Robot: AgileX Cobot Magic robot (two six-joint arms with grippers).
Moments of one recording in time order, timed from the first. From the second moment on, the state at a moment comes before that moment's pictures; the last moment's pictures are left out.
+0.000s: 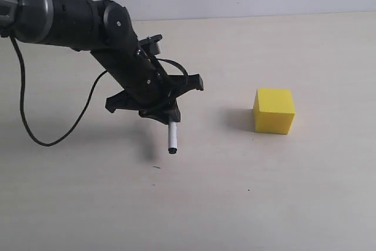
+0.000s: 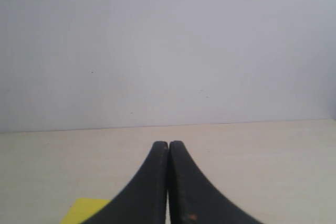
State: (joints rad) left arm -0.63 2.05 -1.33 -0.38 0.65 -0.32; right arm 0.19 0.01 0.00 0.03 0.06 0.03
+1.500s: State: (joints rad) left arm -0.65 2.17 -1.43 -0.26 0.72 -0.46; right arm 0.19 0.01 0.00 0.03 0.06 0.03
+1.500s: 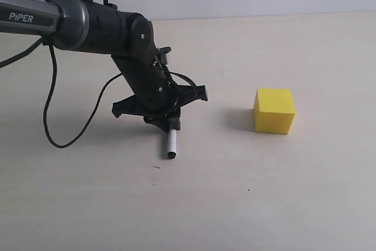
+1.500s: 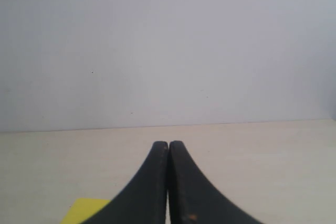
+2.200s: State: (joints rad) left arm -0.65 2.17 -1.43 -0.27 0.72 -0.45; right arm 0.19 0.01 0.00 0.03 0.06 0.03
